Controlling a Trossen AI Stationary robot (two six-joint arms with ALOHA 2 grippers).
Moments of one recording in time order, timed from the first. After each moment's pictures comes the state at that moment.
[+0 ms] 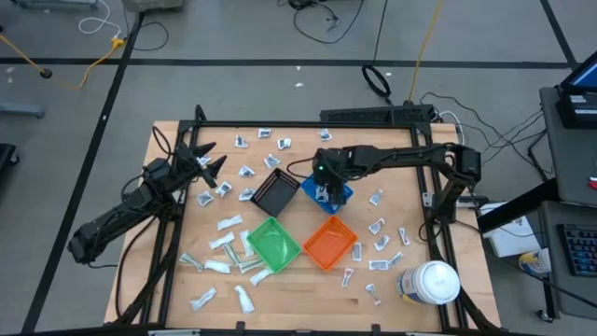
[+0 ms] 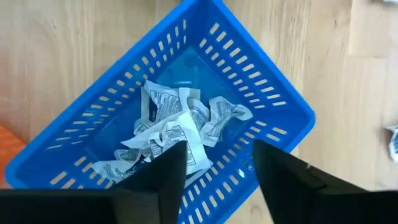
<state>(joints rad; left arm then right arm) 0.65 0.01 0.02 0.03 -0.03 -0.09 -0.21 1.75 1.26 -0.69 0.08 -0.28</state>
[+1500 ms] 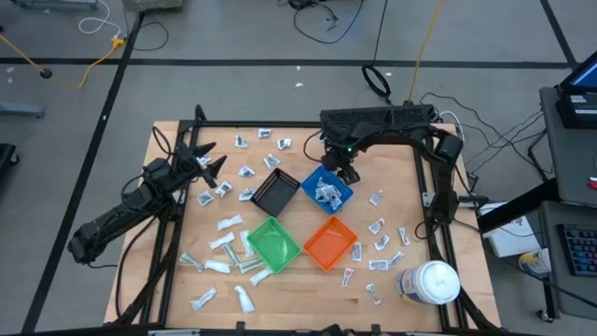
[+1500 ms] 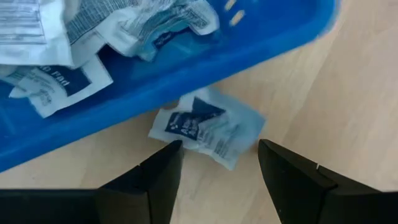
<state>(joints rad) 0.65 0.01 0.02 0.03 -0.03 -0.09 -0.53 1.95 1.26 -0.67 -0.19 -0.92</state>
